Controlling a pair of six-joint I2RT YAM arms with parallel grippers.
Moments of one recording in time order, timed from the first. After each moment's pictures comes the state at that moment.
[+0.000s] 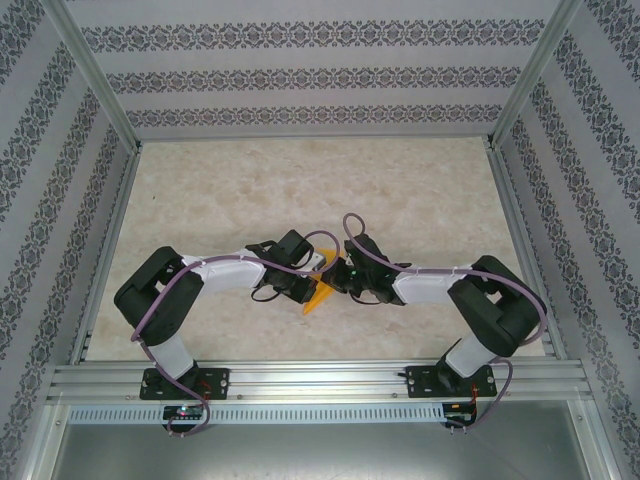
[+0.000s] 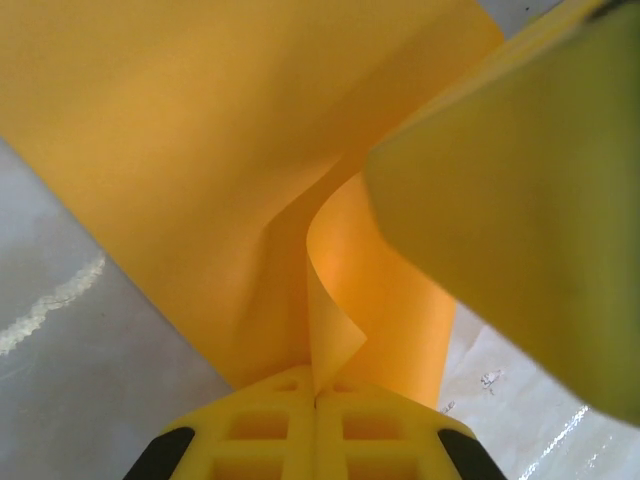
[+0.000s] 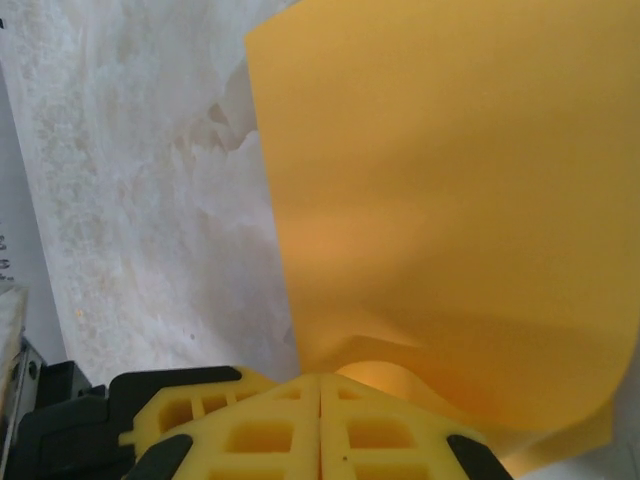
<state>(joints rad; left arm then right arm) -0.76 1.72 0.90 -0.36 0.30 -0.23 0.73 1.59 0.61 0.21 -0.29 1.08</state>
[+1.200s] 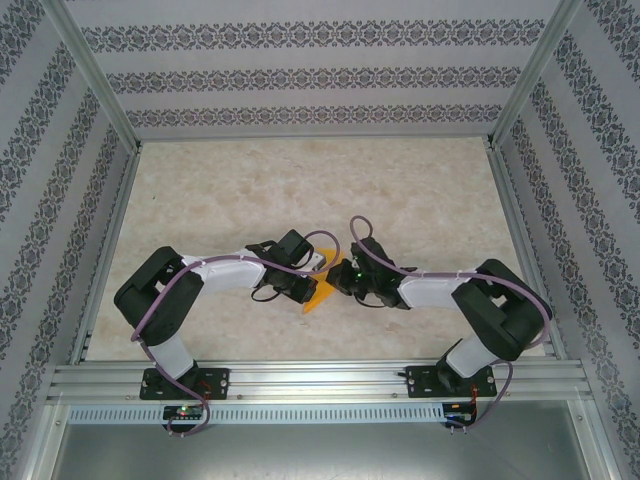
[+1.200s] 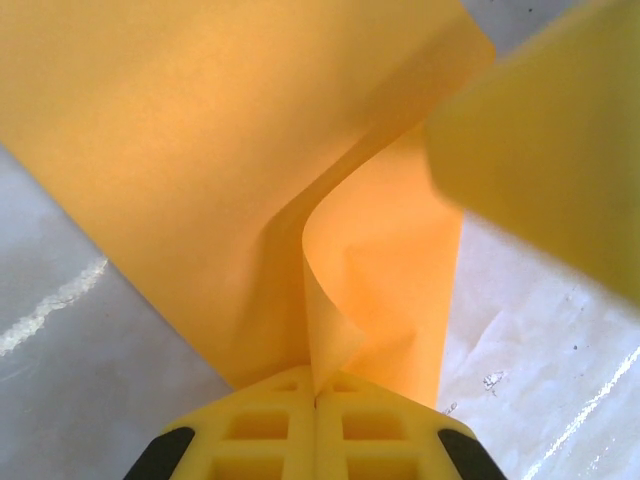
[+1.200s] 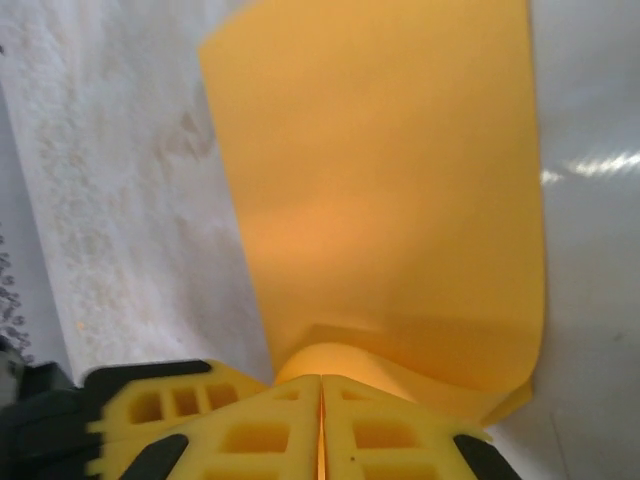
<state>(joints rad) -0.76 1.72 0.90 -0.37 0.29 -0.23 0.69 1.55 0.55 0.24 -0.28 1.10</state>
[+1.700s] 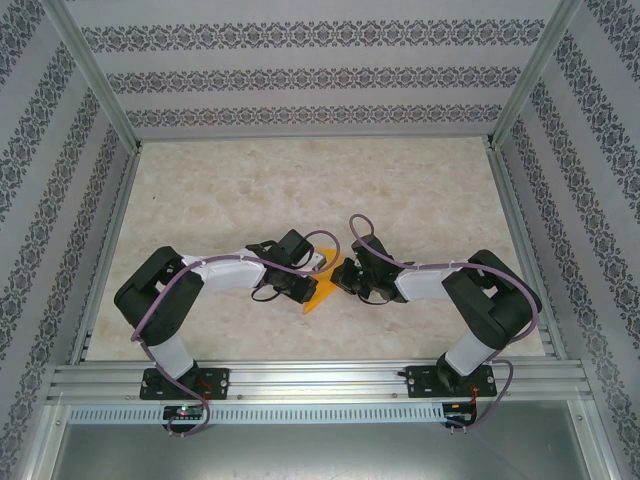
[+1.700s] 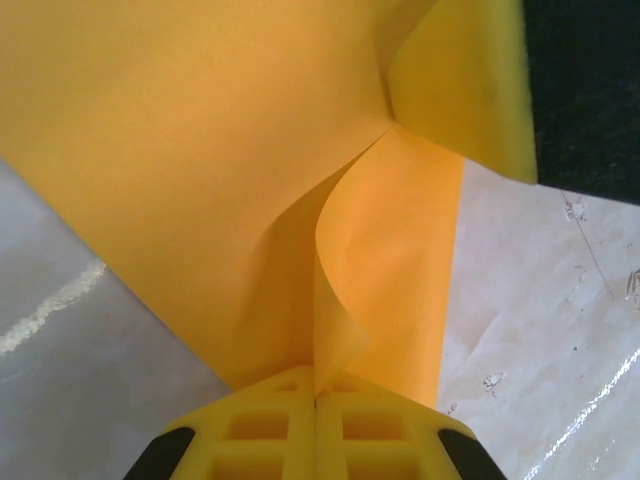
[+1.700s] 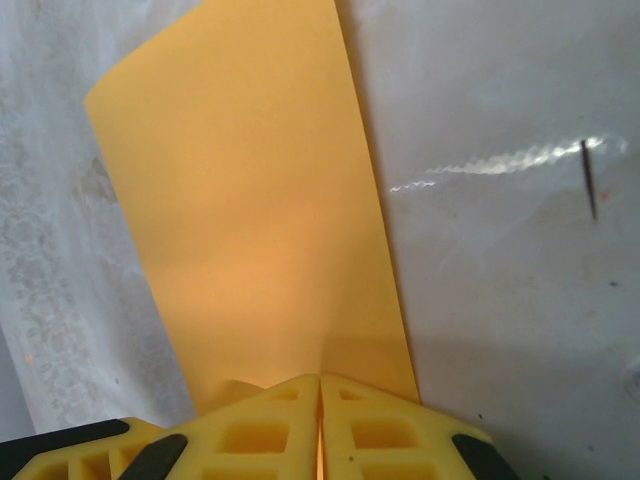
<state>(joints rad) -0.76 1.72 0.91 -0.37 0.29 -0.23 0.65 1.63 0.58 0.17 -0.29 1.06</state>
